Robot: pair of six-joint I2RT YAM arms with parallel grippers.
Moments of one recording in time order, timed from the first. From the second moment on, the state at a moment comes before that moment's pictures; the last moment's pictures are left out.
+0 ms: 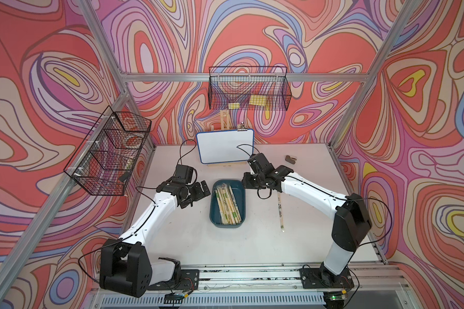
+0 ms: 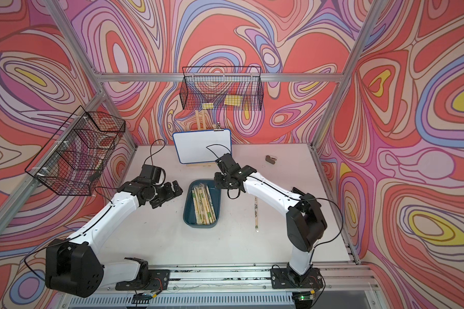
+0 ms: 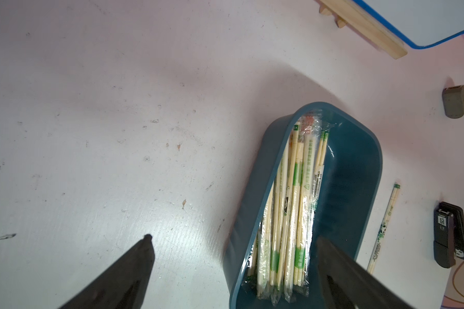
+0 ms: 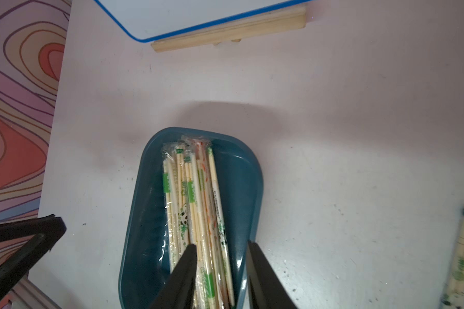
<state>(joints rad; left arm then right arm) -0.19 1.31 0.99 -0.74 0.11 -0.63 0.70 1.81 1.51 -0.60 -0.03 0.61</state>
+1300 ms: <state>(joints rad) -0.16 1.34 1.00 -0.74 0.09 -0.63 0.80 2.18 1.72 -0.65 -0.08 0.55</state>
